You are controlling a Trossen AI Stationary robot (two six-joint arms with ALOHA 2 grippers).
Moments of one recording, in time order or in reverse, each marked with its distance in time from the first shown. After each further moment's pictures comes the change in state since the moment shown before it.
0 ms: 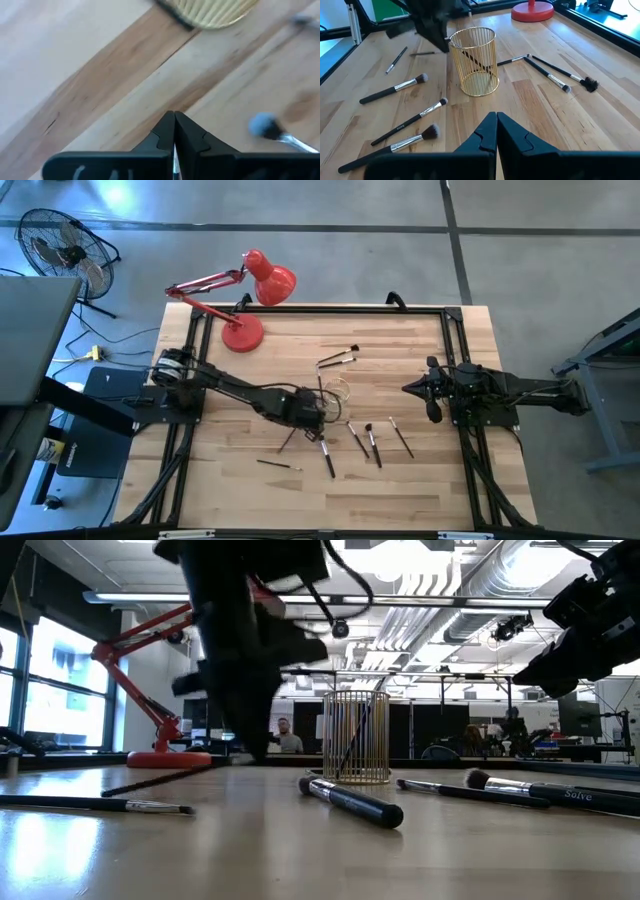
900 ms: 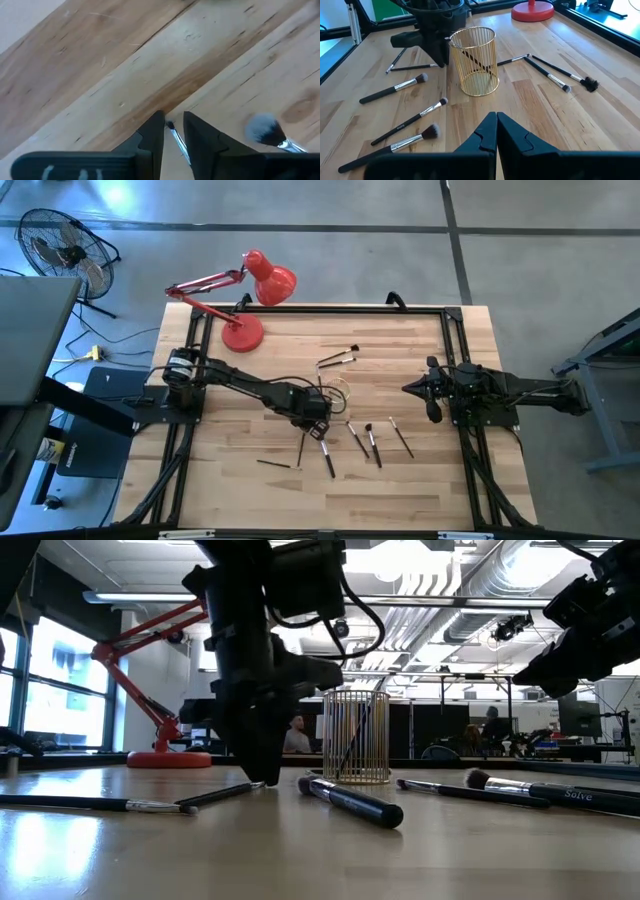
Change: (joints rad) left arm 0.081 0.102 0.008 0.060 0.261 -0.011; right arm 0.000 0.000 0.000 0.000 0.000 0.000
